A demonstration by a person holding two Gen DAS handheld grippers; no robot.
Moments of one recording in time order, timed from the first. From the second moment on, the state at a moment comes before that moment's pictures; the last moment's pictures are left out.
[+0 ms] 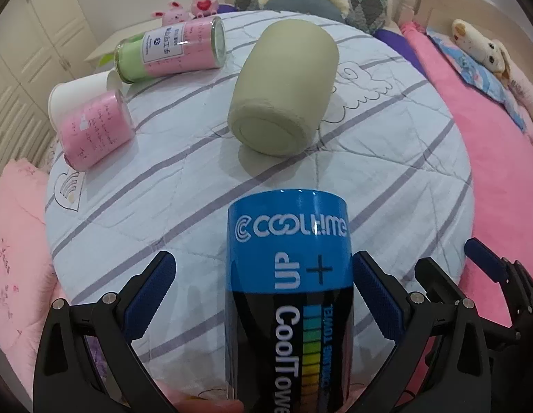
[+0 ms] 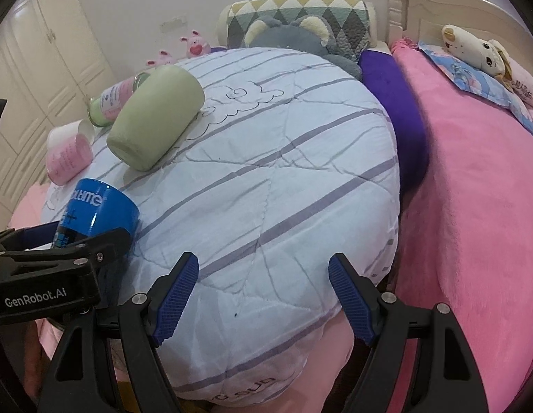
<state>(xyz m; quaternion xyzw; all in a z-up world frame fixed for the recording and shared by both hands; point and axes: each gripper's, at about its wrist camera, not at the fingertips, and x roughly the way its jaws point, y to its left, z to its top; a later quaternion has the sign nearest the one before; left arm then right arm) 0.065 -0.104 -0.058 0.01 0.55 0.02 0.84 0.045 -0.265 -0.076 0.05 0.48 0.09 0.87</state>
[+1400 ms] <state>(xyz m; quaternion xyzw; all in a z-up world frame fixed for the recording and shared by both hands) 0.057 -0.091 -0.002 0.06 0.45 0.02 0.89 0.046 -0.271 -0.058 0.09 0.48 0.07 0.87</state>
